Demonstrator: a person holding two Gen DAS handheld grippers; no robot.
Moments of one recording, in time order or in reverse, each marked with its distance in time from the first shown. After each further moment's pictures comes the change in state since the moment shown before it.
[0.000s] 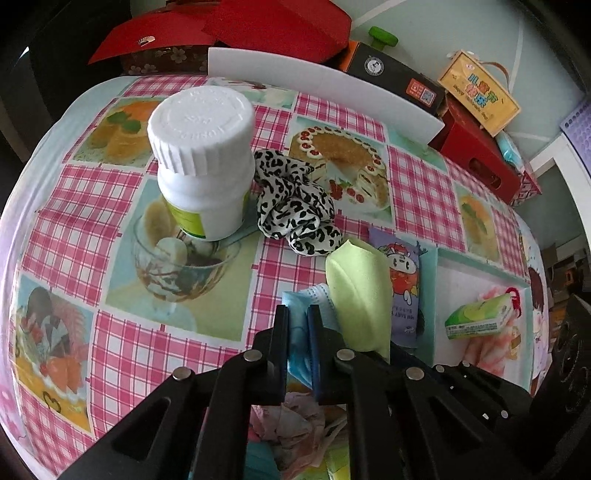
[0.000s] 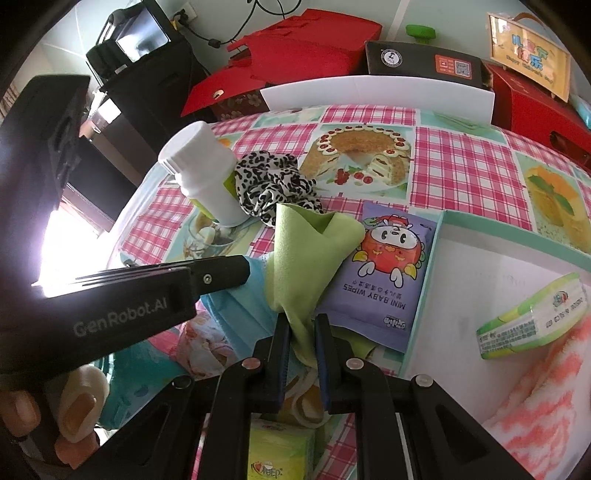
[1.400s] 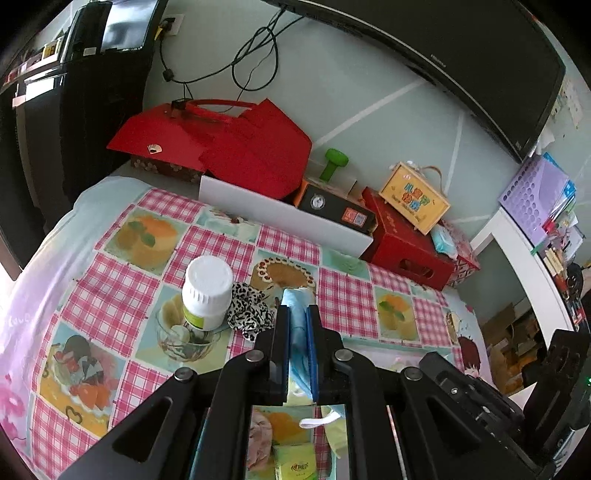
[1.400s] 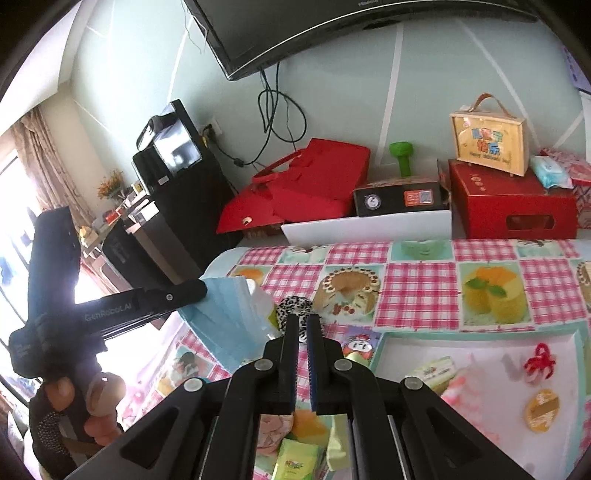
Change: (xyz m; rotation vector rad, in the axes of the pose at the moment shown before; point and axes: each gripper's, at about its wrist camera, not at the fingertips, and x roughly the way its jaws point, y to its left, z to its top) left arm -0.134 -0.008 -0.005 -0.023 -0.387 -0.141; right arm -0.155 -0.014 0.011 0.026 -0.380 0.072
